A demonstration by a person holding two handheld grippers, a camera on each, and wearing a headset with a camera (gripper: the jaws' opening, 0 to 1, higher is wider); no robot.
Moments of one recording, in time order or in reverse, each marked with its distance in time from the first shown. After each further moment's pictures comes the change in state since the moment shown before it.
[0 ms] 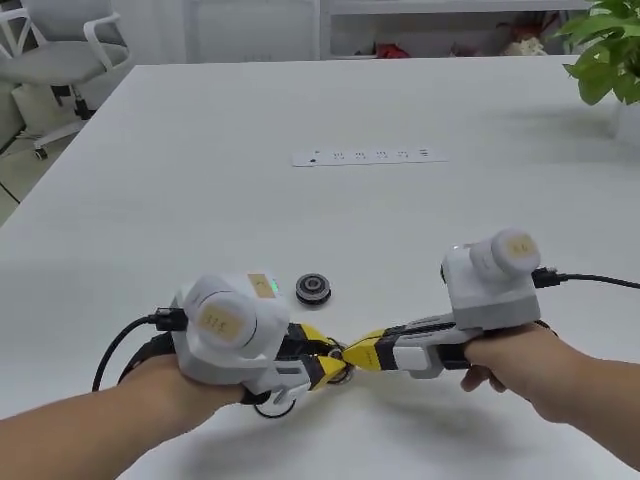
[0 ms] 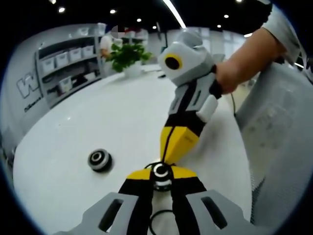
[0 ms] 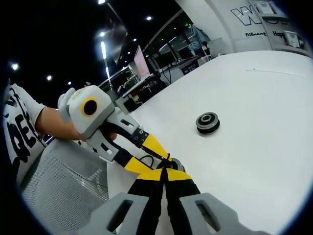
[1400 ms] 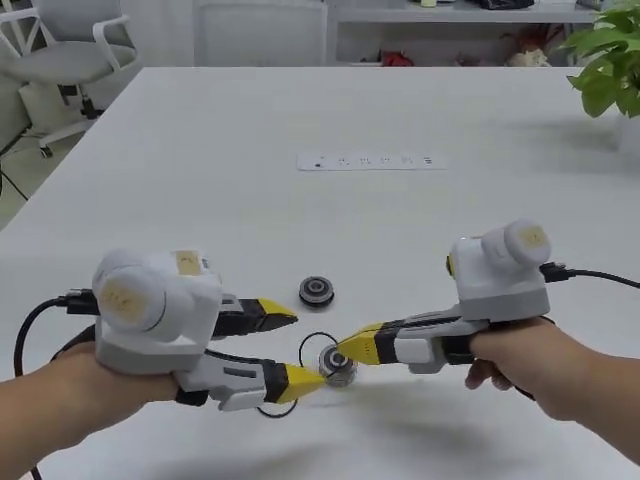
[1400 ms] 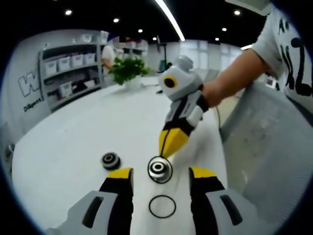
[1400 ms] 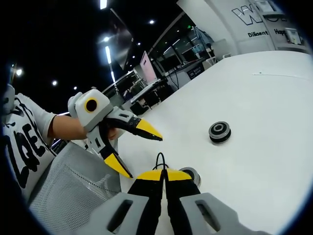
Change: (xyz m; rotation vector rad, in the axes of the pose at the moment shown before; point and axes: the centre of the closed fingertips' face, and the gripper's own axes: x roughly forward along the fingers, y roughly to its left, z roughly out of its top) left arm -0.062 -0.001 0.017 -0.041 -0.106 -0.042; right arm -0.003 0.033 0.019 0.022 -0.031 0.065
